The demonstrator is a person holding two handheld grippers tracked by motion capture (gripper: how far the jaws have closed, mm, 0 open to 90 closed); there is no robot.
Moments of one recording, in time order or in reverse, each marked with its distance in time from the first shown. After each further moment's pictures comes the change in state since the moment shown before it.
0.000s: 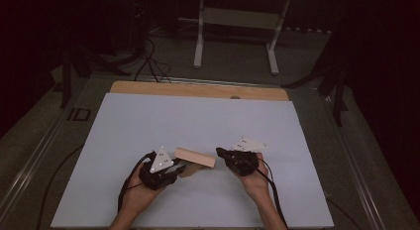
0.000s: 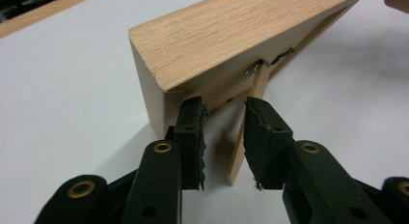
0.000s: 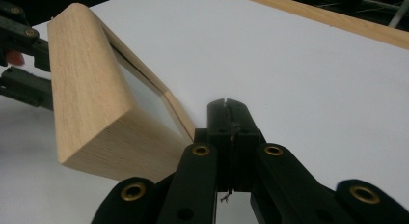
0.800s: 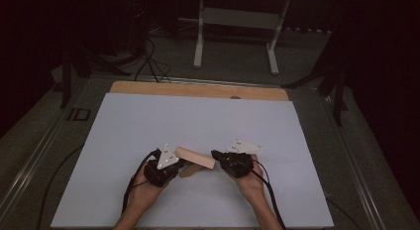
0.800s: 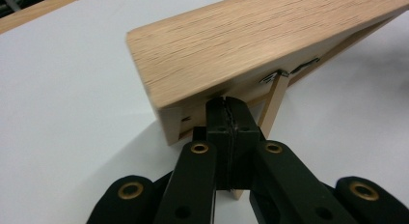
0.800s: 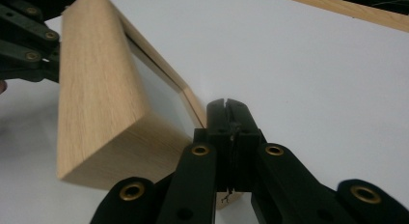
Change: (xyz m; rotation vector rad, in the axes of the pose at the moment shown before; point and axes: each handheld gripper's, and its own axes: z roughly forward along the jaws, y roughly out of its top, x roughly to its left) left arm -0.002 0.008 0.014 0.037 0.043 -0.017; right arm 0.009 -0.004 0.010 0.016 0.029 0.008
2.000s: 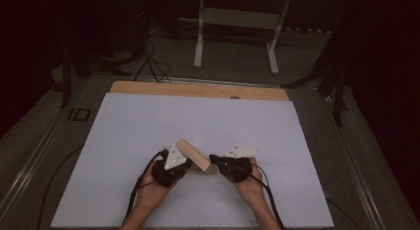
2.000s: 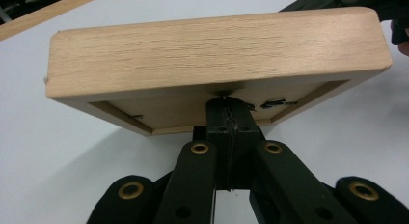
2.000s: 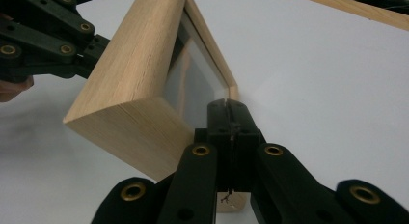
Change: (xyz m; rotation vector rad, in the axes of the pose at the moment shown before) left arm -0.012 0.011 0.006 -0.029 -0.028 -0.004; right arm 0.012 -0.002 -0.004 0.012 0.019 -0.040
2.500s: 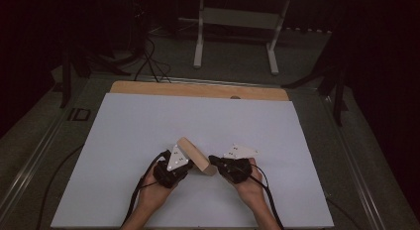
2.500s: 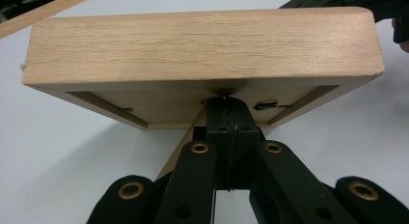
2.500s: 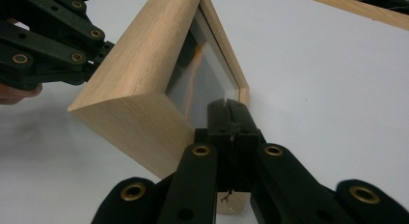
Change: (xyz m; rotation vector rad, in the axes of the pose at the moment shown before) left arm -0.005 0.000 0.004 0.006 -0.003 0.014; right arm 0.003 0.000 -0.001 0.002 0.006 -0.010
